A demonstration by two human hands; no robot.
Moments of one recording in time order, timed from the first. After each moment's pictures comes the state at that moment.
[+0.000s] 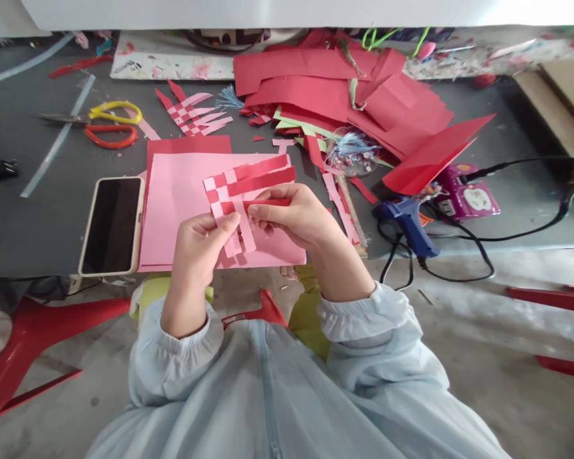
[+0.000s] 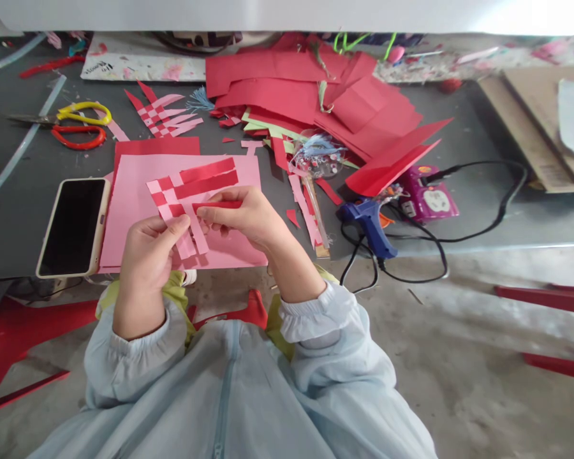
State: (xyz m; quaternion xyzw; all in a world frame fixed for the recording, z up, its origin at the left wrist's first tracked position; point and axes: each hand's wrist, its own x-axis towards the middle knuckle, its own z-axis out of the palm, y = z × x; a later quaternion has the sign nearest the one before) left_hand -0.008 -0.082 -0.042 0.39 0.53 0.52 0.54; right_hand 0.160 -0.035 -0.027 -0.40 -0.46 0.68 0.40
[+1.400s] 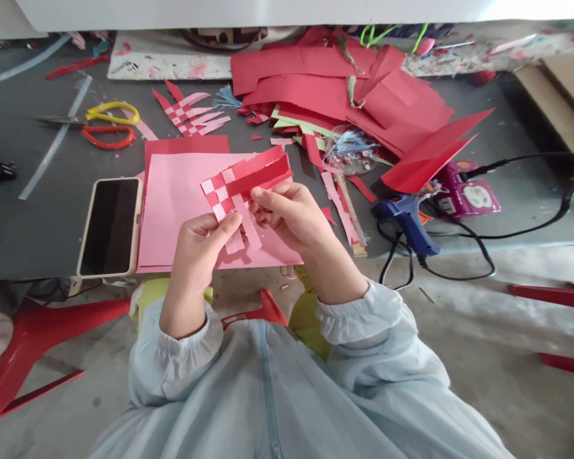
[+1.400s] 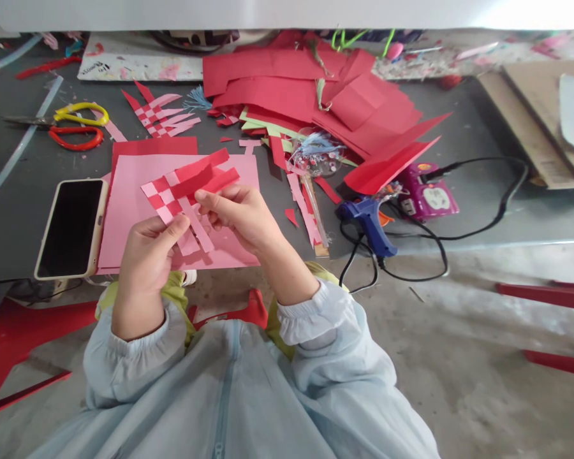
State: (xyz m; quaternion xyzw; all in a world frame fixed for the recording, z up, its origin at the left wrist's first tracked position) left_hand -0.008 -0.083 -0.041 0.42 0.51 0.52 0.54; right_hand 0.149 -0.036 -0.027 -0.40 -0.37 0.69 0.47
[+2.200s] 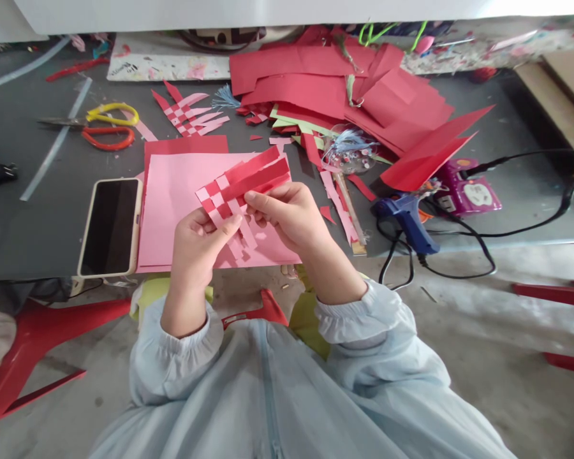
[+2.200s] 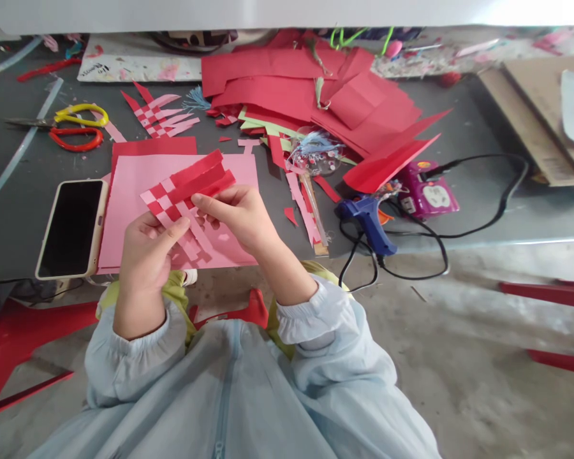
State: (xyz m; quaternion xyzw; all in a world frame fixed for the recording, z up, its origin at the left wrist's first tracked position) left_hand -0.001 -0.079 -0.037 0.38 0.49 0.57 0.54; right_hand 0.148 -0.038 -0.032 -0.40 -0.44 0.63 0.49
